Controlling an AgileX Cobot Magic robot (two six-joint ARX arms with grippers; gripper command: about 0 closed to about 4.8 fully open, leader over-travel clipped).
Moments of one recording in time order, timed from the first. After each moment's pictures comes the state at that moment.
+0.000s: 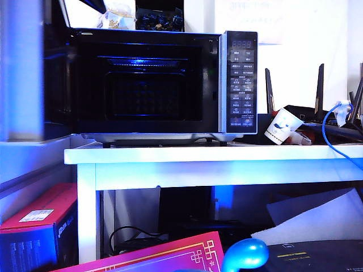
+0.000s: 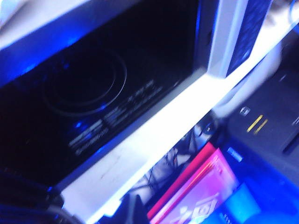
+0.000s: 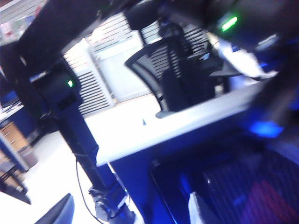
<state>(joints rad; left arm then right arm) -0.30 1.57 1.79 -0.79 0.20 0.30 0.55 1.65 1.43 0.23 -1.28 0.35</state>
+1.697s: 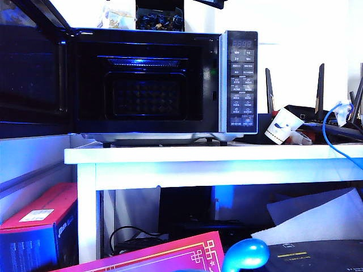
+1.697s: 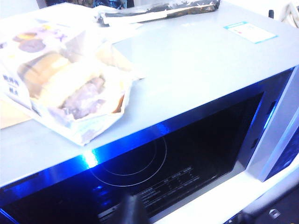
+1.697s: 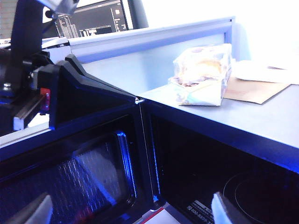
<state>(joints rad) -0.30 1.62 1.79 -0.42 0.09 0.09 0.45 1.64 1.43 0.32 -0.58 0.15</state>
